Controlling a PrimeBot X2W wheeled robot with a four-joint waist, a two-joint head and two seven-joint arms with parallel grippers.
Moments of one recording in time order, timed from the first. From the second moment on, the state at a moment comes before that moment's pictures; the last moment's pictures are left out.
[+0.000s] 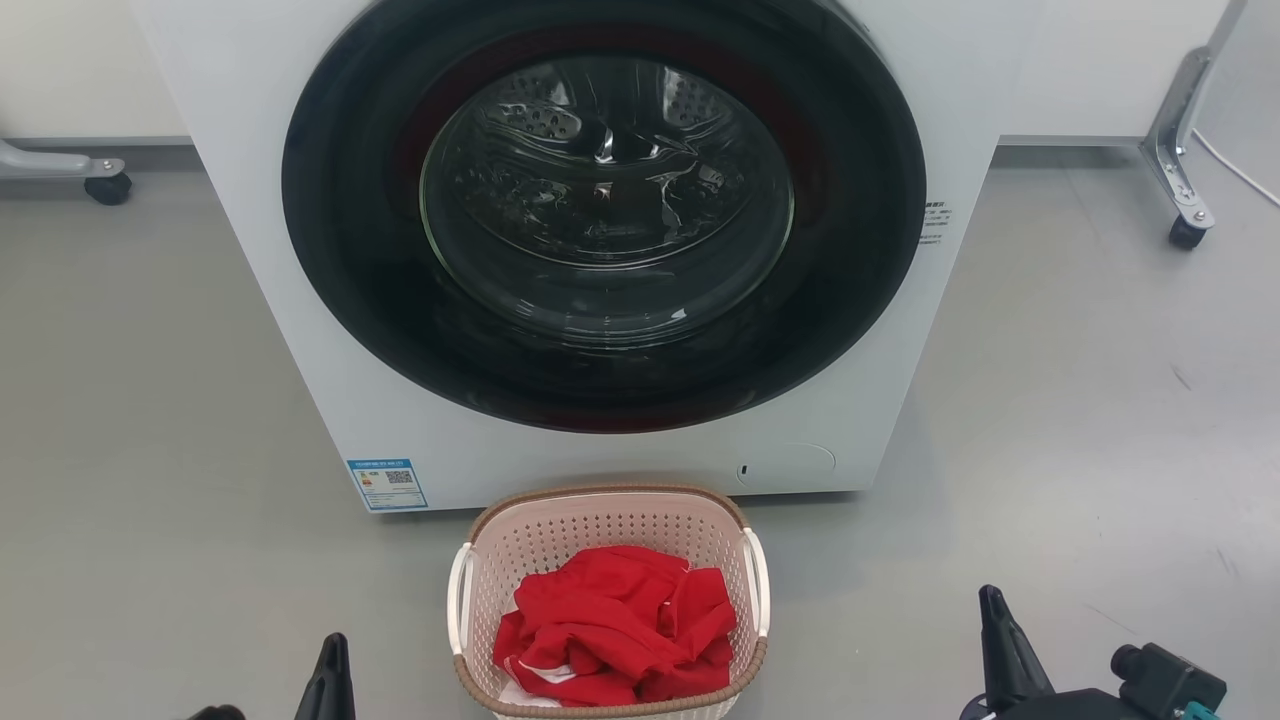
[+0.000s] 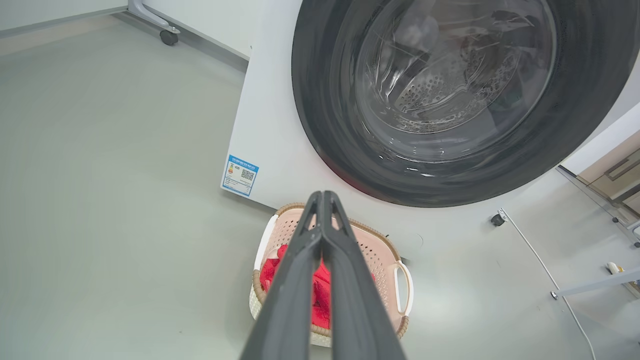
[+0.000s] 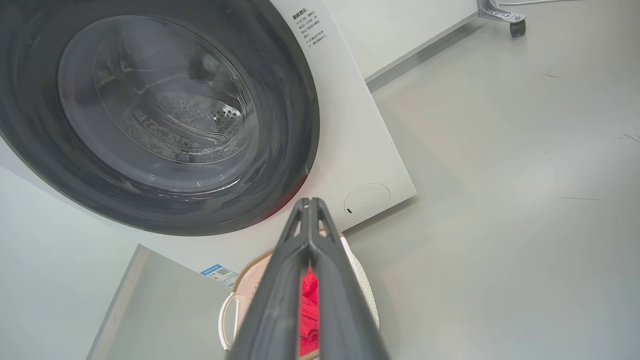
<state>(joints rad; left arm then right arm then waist) 0.11 0.08 -0.10 0.17 -0.64 0.05 -0.13 0.01 -0.05 0.19 0.22 0.67 -0.06 -0.14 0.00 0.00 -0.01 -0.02</state>
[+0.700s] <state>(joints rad) 0.06 0.07 -0.04 0.21 -0.94 0.00 -0.06 -0.01 -0.05 0.09 0.24 0.96 0.00 -0.06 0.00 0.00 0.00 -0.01</state>
